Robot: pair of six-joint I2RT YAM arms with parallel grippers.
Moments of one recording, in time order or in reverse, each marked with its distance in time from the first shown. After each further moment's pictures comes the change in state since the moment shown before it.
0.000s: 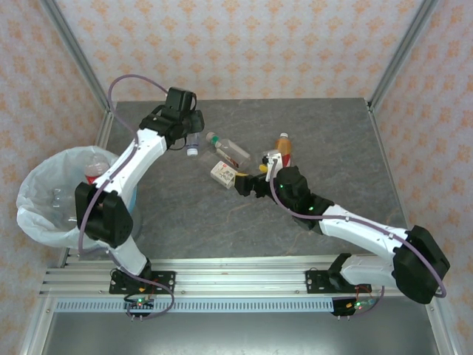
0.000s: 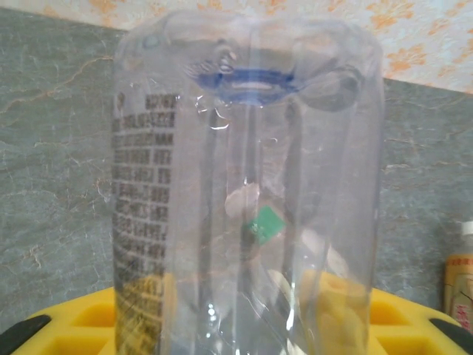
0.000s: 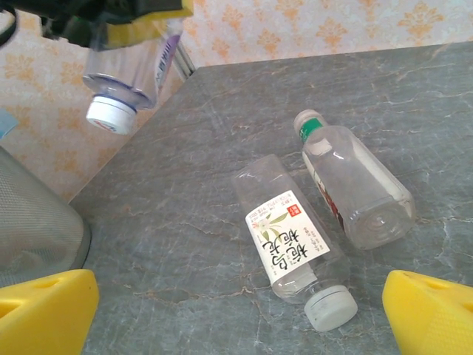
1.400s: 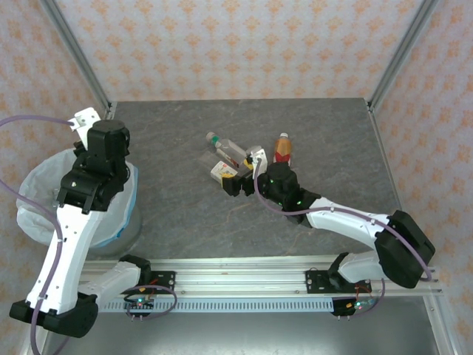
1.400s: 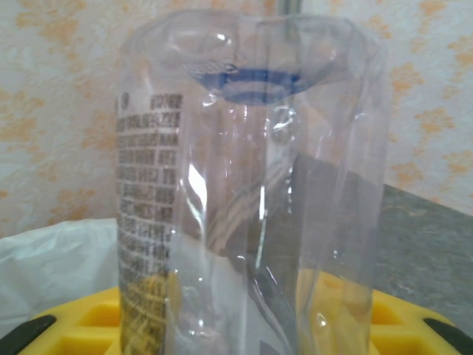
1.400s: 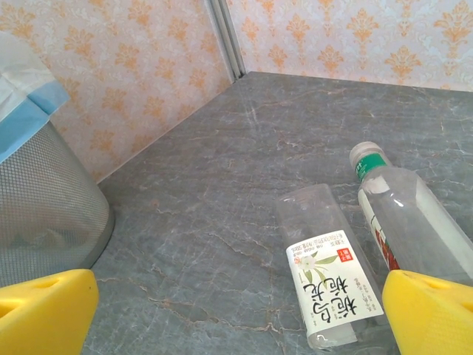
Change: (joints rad) left arm 0.123 -0.669 -0.178 -0.275 -0.650 0.079; right arm 0.018 0.143 0.063 0.148 -0.101 -0.147
